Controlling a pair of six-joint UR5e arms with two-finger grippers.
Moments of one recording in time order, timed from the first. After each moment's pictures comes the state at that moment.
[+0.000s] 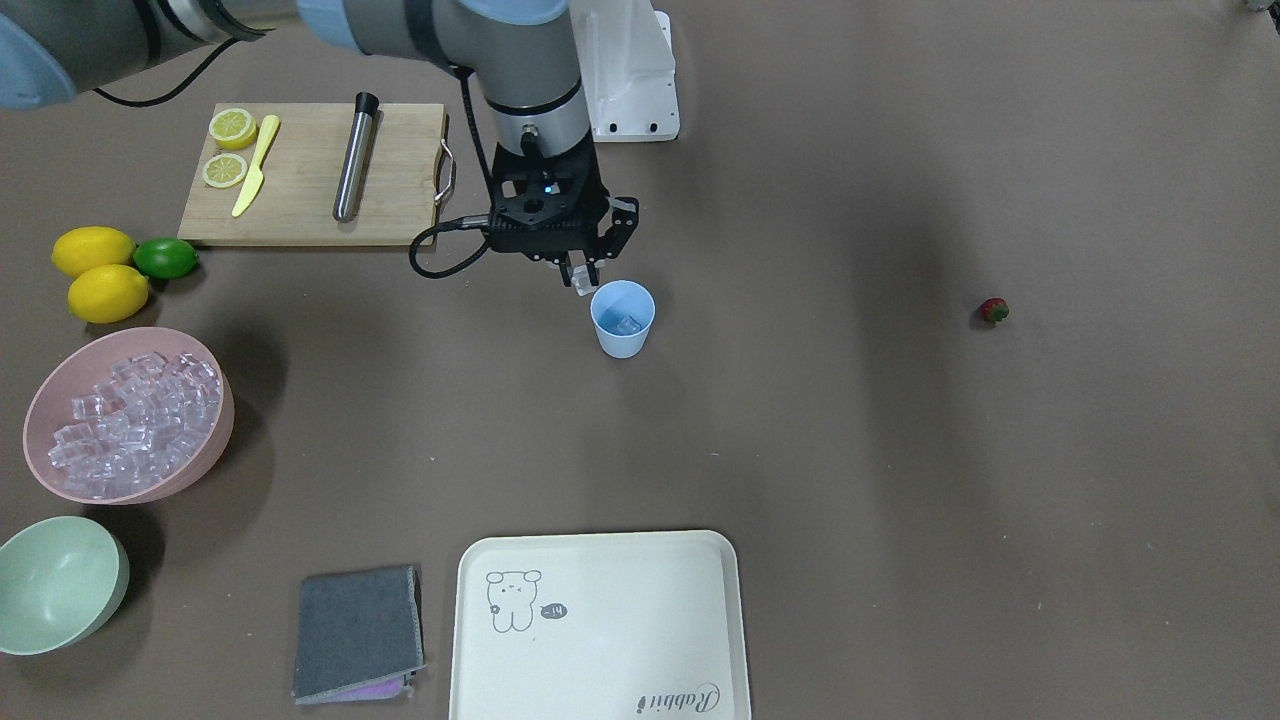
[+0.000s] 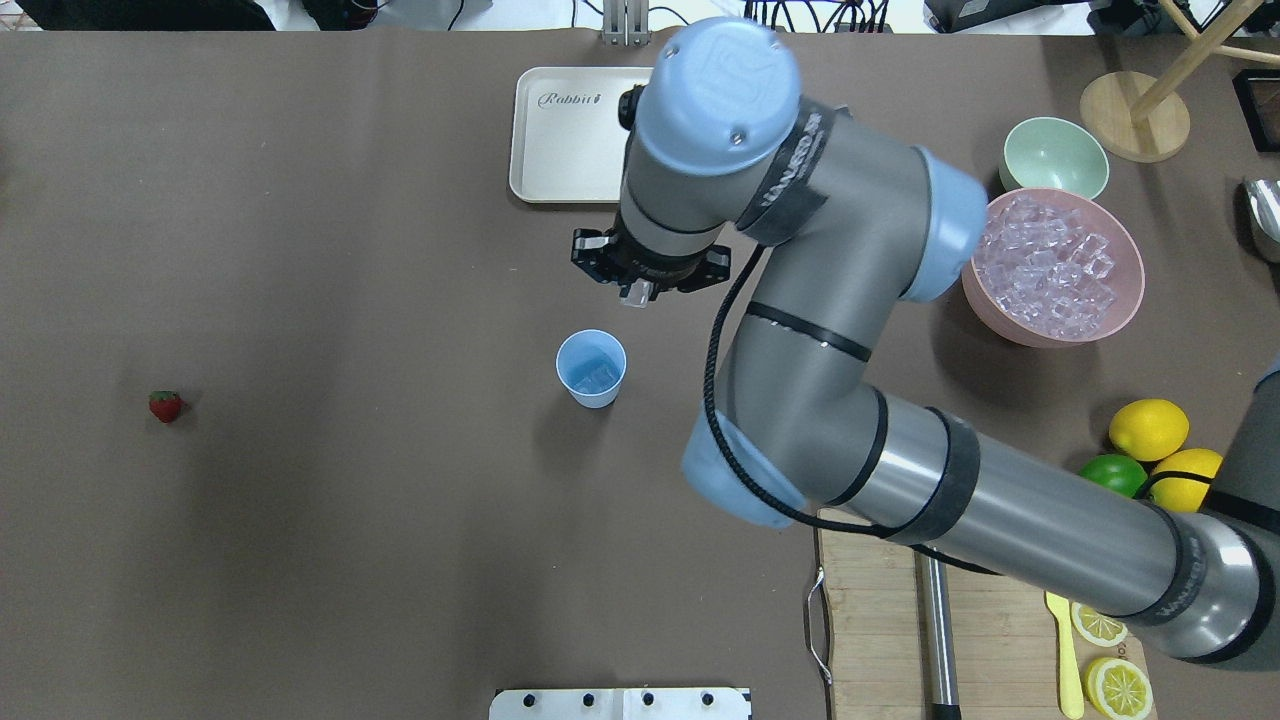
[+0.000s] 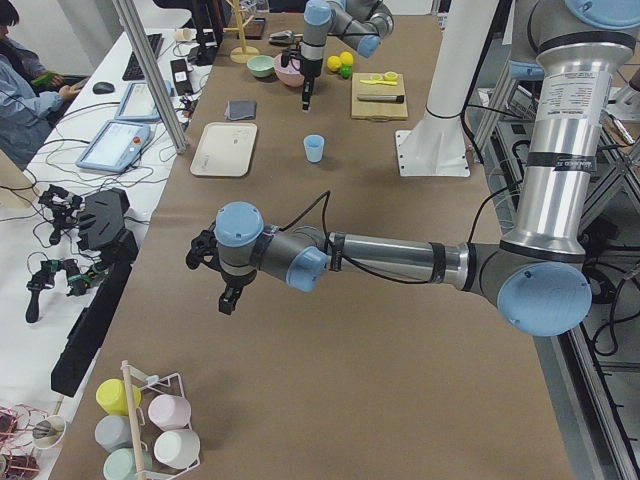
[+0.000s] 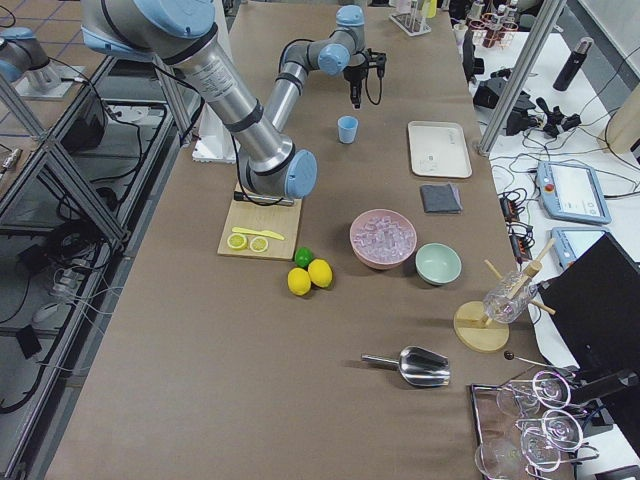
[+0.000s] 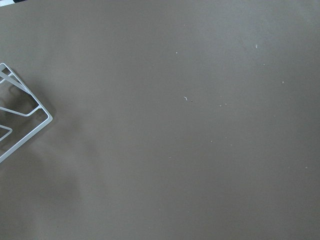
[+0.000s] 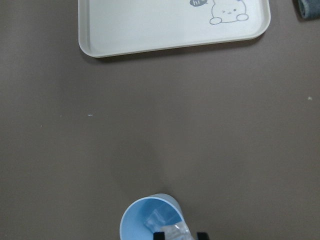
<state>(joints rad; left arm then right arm) -1.49 -1.67 -1.54 -1.91 -2.40 -0.08 0.56 -0.68 1.70 -1.72 1.84 1.29</state>
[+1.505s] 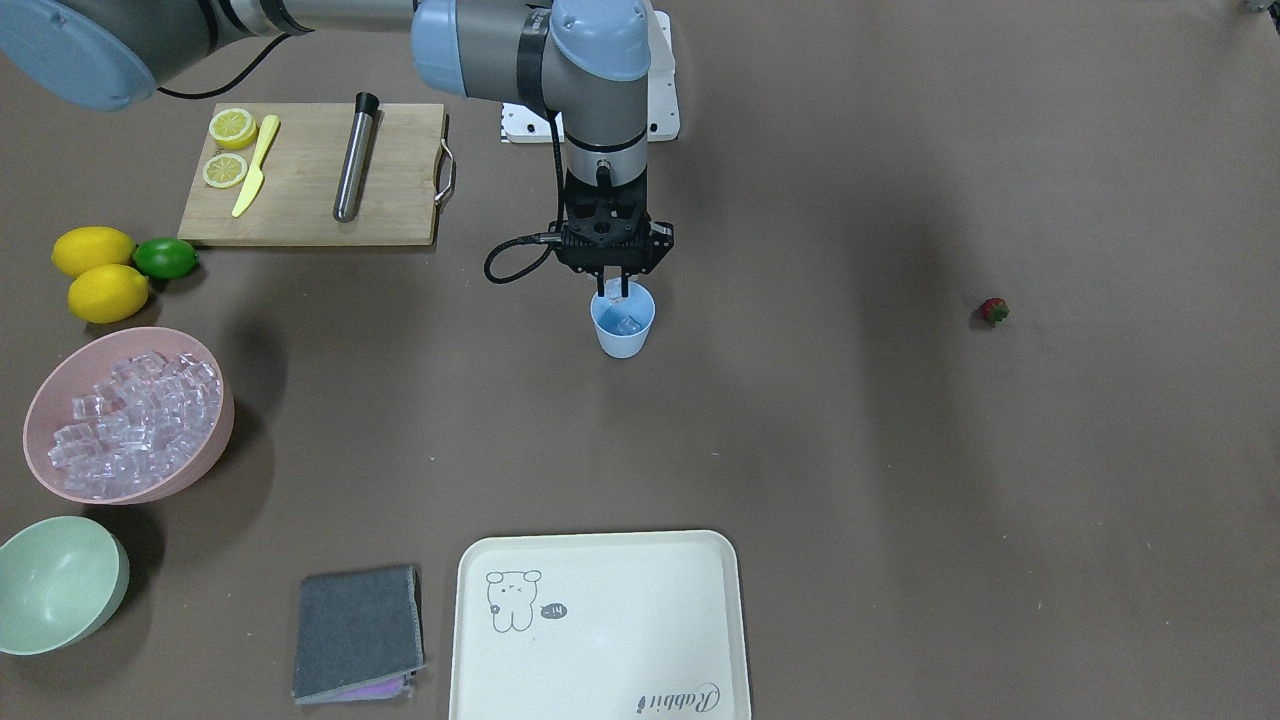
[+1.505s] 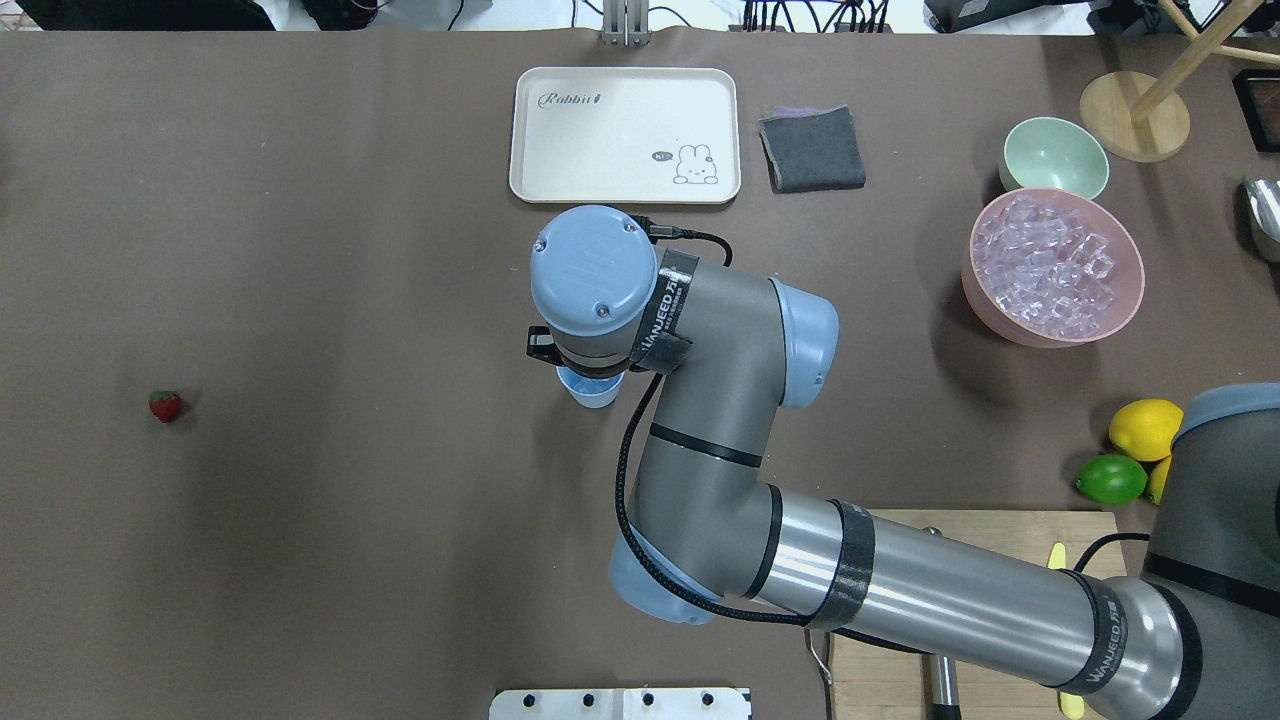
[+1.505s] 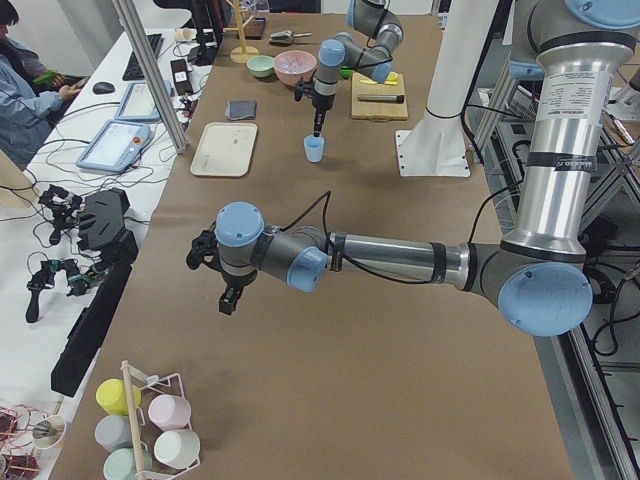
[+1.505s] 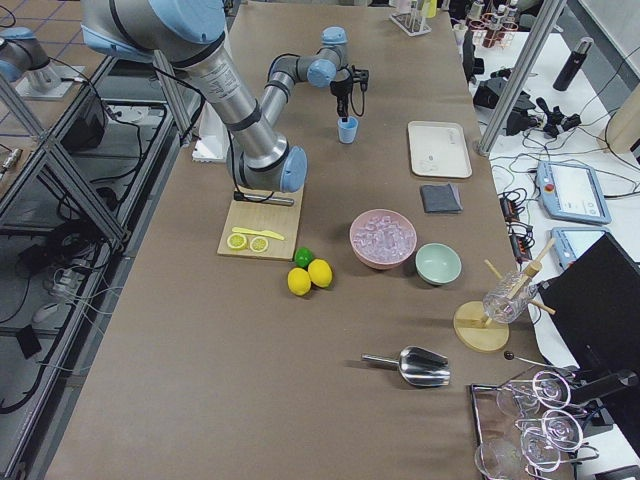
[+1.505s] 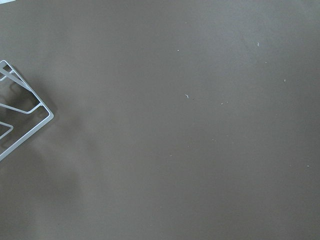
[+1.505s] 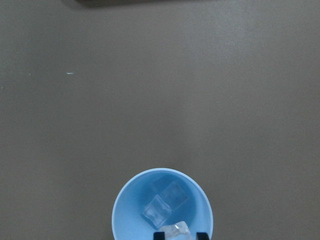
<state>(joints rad) -1.49 -1.67 -1.55 -1.91 -2.40 -0.08 0.45 -0.69 1.58 -1.65 1.72 1.34</state>
